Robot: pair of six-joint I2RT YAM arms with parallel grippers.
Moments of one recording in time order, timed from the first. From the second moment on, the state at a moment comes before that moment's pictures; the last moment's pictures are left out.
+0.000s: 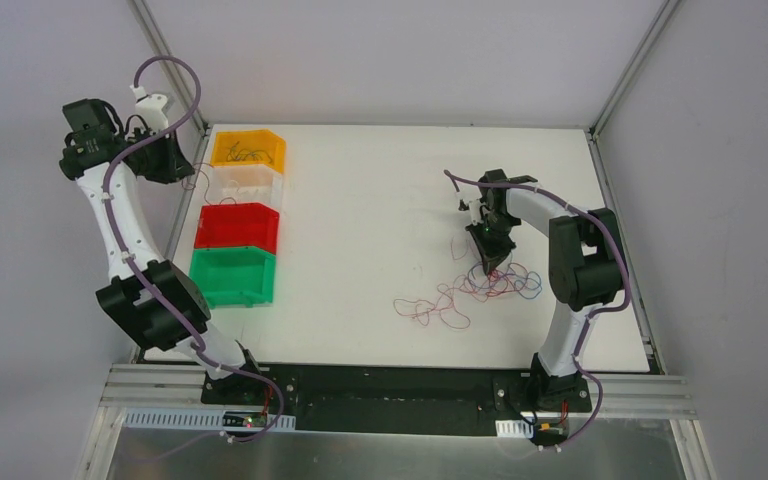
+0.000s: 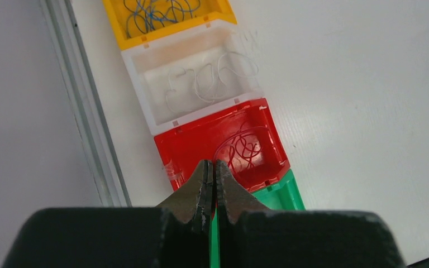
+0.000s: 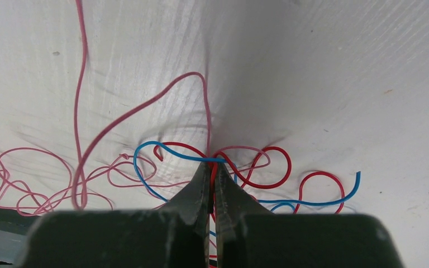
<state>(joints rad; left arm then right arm) 0.53 1.58 1.76 -0.99 0.66 0.50 0.27 1.89 1.28 -0.96 -0.11 -0.18</state>
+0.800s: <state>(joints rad) 0.26 1.53 1.37 -0.95 0.71 0.54 0.27 1.94 1.52 -1.03 -0.53 -0.14</state>
